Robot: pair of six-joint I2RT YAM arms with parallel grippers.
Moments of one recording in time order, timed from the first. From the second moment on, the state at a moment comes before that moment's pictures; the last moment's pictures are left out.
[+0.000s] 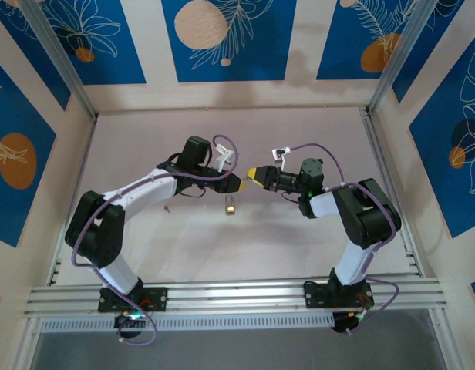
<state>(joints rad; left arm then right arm) -0.56 1.66 1.14 -0.23 0.79 -0.27 0.32 1.76 0.61 1.13 -0.97 1.14</state>
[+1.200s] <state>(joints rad) -0.56 1.71 1.13 -0.17 0.84 -0.34 0.30 1.68 0.60 1.05 -0.99 1.09</state>
